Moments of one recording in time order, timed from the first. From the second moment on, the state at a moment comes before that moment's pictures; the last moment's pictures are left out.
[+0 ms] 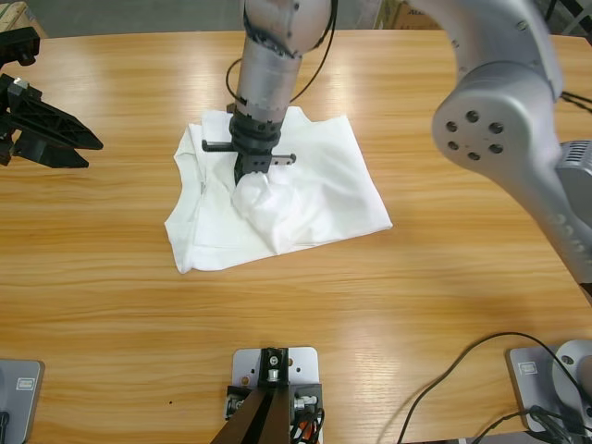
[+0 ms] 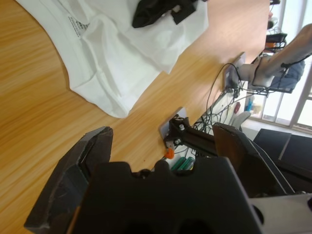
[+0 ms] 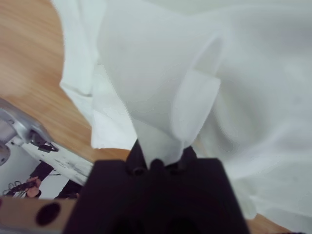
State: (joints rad) arm 0 -0.17 1.66 -1.27 1.05 -0.76 -0.03; arm 1 0.77 2.70 -2.63 1.51 0.50 0.55
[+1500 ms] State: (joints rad) arm 0 -0.22 1.59 -1.20 1.05 -0.68 -0.03; arm 1 0.82 2.29 -2.63 1.51 0.06 0.18
